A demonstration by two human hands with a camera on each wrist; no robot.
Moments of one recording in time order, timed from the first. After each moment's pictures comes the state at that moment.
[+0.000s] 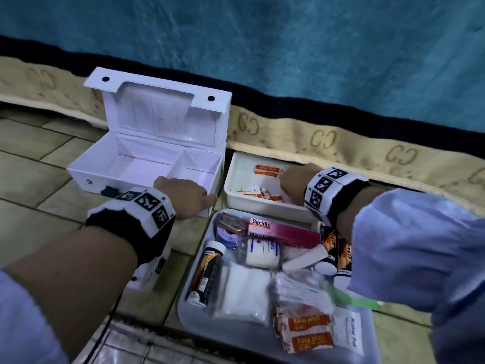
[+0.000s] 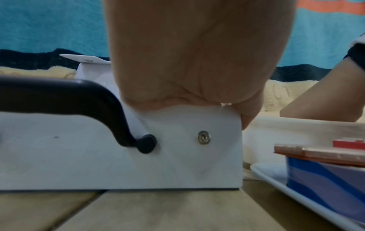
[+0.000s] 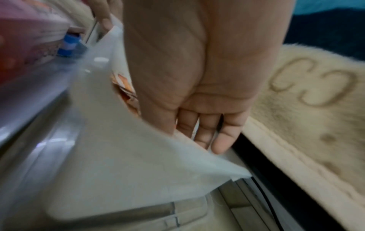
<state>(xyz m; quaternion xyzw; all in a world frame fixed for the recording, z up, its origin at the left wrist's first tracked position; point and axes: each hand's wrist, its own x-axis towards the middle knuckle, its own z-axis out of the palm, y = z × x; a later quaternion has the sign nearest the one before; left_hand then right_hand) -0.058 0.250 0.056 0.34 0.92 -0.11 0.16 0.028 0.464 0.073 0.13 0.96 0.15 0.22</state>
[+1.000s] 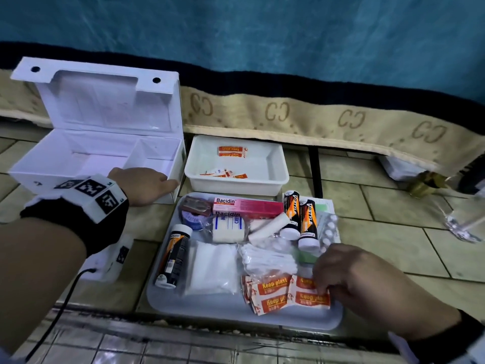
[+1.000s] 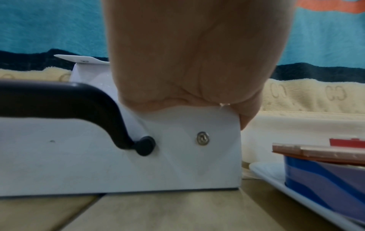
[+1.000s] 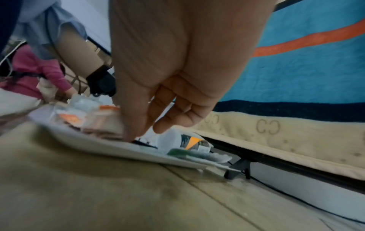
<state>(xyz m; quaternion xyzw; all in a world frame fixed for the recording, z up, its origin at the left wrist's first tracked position) -0.056 0.251 0.056 0.32 0.93 -0.09 0.17 0.278 0.433 0.059 0.02 0.98 -0.17 0.09</state>
